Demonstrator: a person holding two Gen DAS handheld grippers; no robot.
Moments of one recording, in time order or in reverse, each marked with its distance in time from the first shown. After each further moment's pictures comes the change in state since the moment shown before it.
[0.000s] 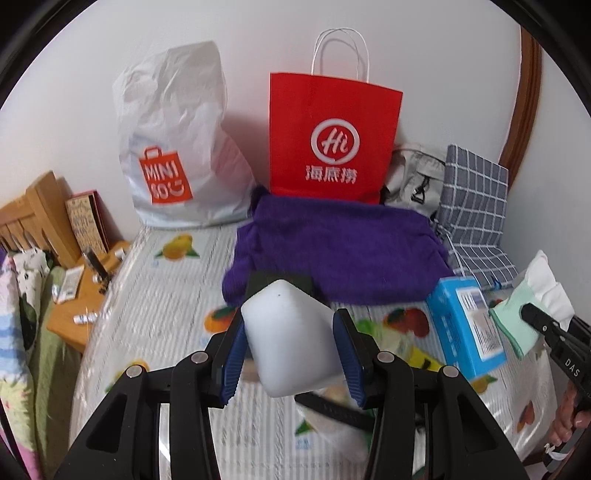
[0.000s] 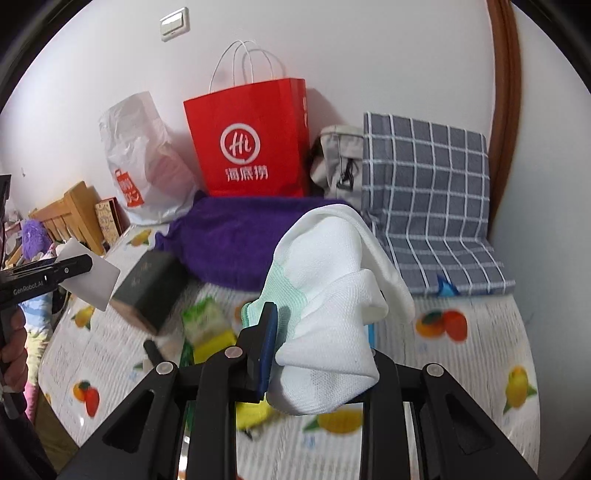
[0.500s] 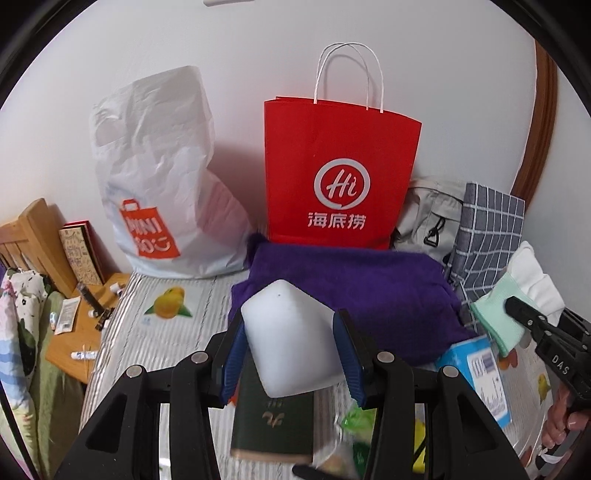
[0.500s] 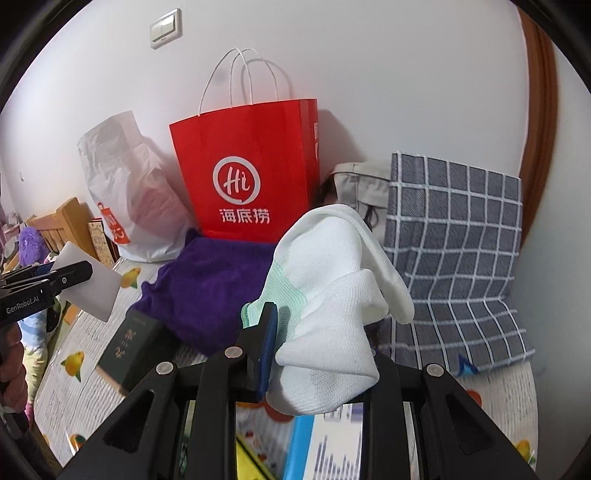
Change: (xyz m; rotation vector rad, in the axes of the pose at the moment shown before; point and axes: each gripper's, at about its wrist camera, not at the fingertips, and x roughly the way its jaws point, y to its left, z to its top) left arm 0.039 -0.007 0.072 -0.005 -0.049 0.007; right arm 0.063 0.010 0.082 -0.028 -0.028 0.012
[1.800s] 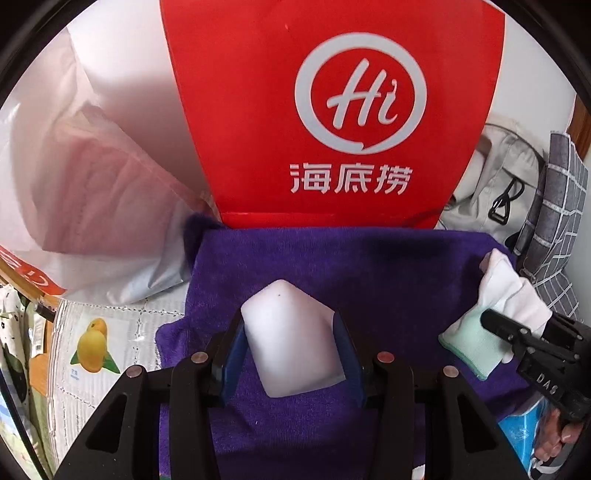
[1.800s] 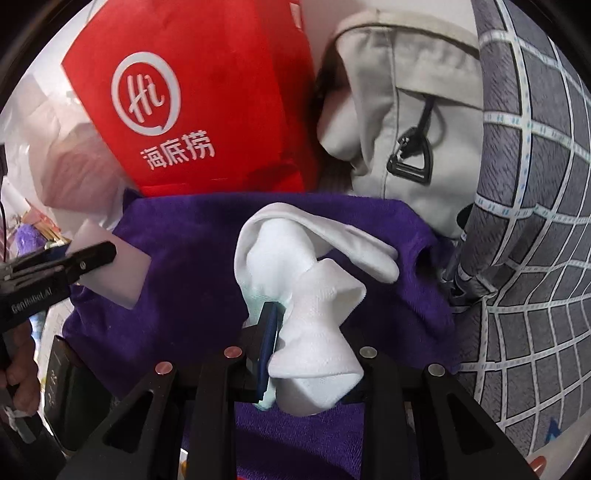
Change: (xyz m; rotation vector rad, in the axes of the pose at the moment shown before) left arm 0.192 -0.030 0.033 0.072 0.230 0.016; right arm 0.193 -0.033 0.008 0.088 0.287 0.092
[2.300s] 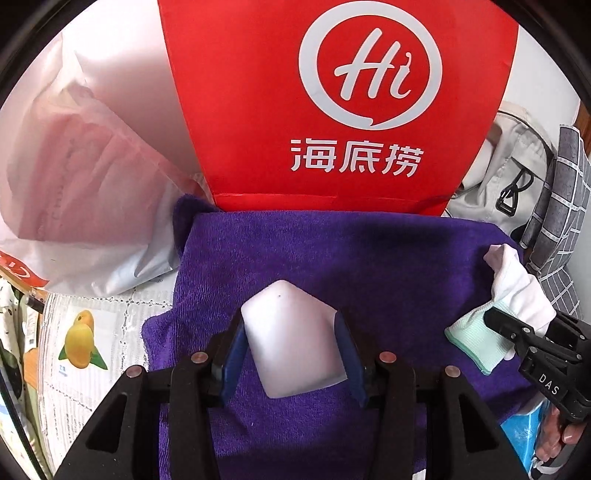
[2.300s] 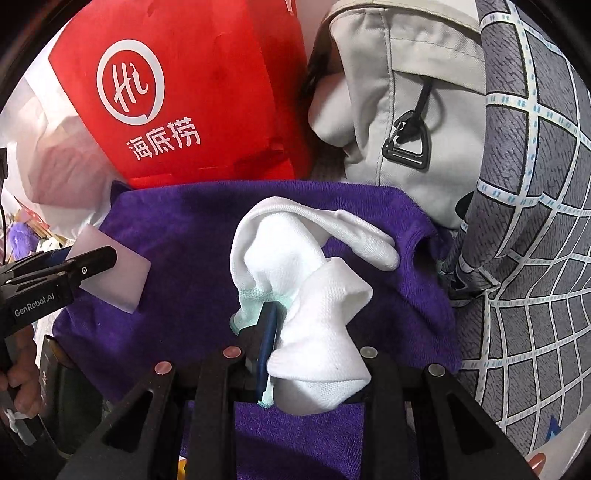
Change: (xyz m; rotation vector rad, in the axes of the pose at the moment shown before) left arm 0.024 0.007 -0.004 -0.013 0.044 -0.027; right arm 0.017 0.014 0.001 -0.015 0.036 -0.046
